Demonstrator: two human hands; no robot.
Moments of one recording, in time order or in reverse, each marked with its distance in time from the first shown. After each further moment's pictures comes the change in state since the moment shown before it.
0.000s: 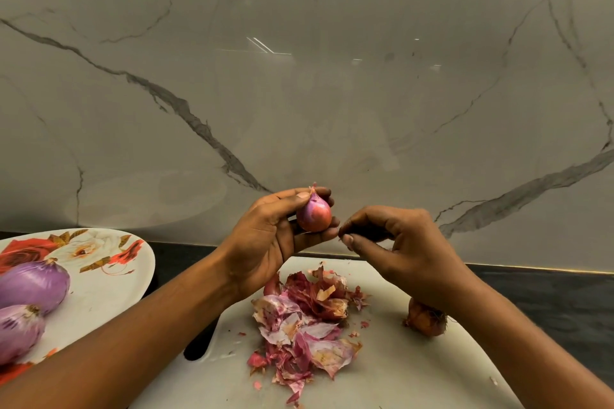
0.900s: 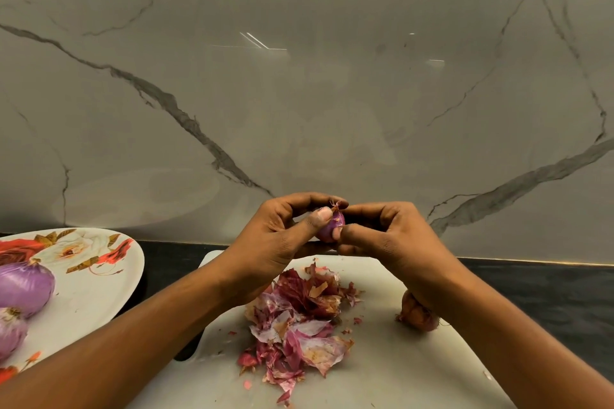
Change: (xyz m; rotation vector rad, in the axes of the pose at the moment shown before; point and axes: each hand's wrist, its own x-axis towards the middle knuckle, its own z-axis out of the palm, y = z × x) left_hand -0.003 -0.014 0.005 0.462 -0.101 0.130; right_hand 0.005 -0.018 0.002 0.626 -0.010 0.443
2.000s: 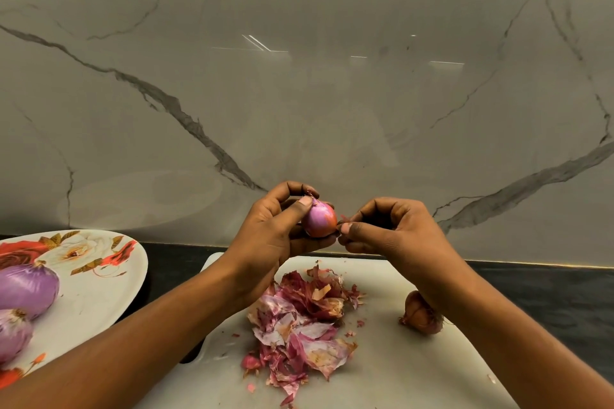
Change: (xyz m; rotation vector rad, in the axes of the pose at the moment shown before) left_hand 0.003 -0.001 -0.003 -0.180 0.170 -0.046; right_hand 0.003 0.003 -0.005 -0.048 0.119 0.031
